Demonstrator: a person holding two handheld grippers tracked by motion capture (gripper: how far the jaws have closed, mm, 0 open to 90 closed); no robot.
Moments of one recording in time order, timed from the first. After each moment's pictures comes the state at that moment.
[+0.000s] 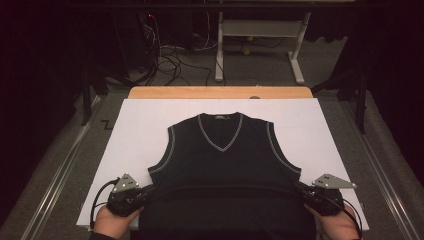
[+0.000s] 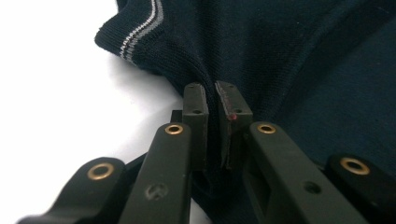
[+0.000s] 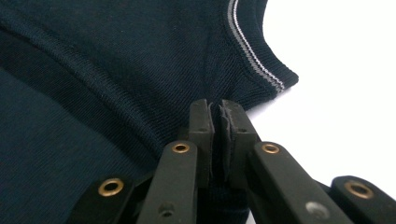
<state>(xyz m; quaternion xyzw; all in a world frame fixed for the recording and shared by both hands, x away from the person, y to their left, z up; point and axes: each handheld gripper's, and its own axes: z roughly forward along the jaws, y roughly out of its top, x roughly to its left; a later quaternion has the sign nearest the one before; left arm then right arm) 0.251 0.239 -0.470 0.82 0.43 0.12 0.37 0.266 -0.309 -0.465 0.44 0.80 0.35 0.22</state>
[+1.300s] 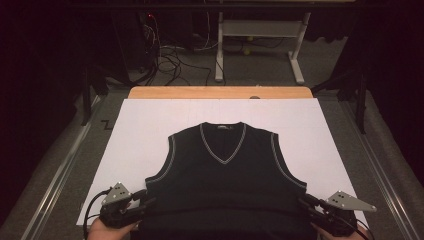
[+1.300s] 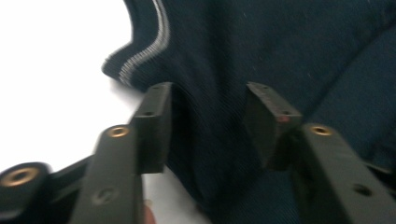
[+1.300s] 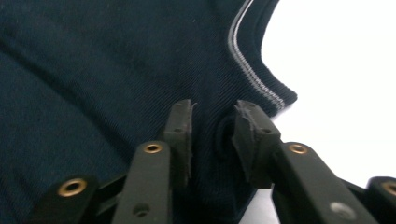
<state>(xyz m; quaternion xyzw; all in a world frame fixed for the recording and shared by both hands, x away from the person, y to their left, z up) 0.227 0.249 -0.466 0.79 0.44 0.12 0.40 0.222 -0.323 -0.463 0.44 0.78 0.40 0.21</state>
